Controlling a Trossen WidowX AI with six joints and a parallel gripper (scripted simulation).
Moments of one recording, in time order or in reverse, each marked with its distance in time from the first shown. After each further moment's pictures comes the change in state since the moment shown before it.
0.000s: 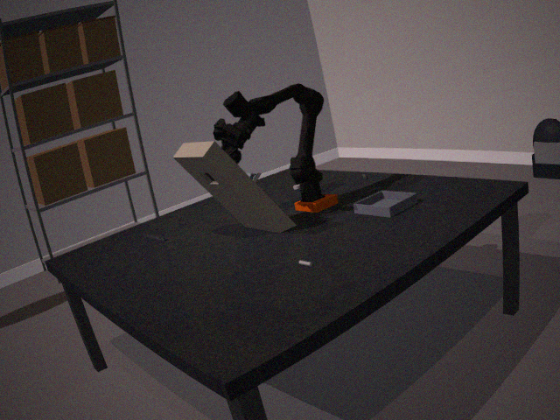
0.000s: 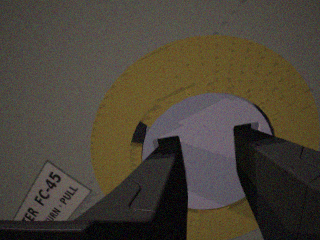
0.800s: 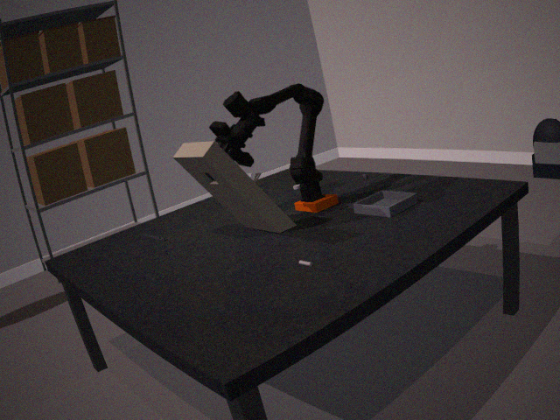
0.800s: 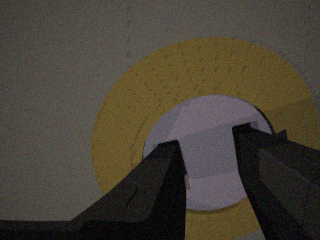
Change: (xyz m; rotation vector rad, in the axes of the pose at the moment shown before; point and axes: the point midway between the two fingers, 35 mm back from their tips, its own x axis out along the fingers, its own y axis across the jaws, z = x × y) arm 0.000 -0.001 0.001 0.662 -0.005 -0.005
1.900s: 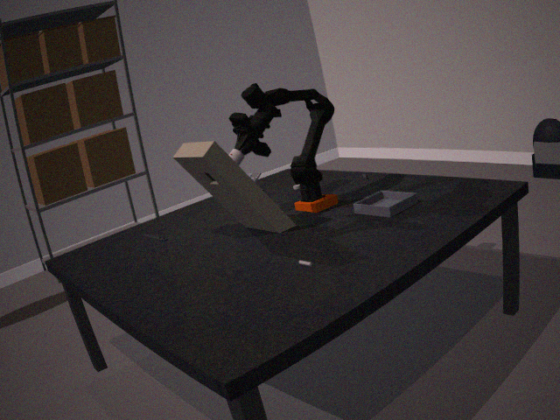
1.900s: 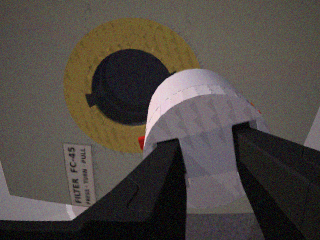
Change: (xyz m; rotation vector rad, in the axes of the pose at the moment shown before) arm -0.069 -0.031 -0.008 -0.048 0.019 -0.015
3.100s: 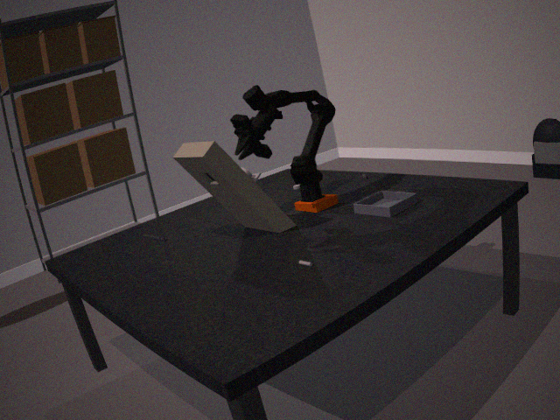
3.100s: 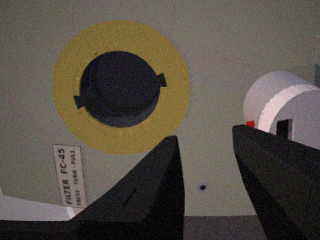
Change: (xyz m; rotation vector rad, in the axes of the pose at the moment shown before) arm 0.001 -0.008 -0.001 0.000 -0.005 0.002
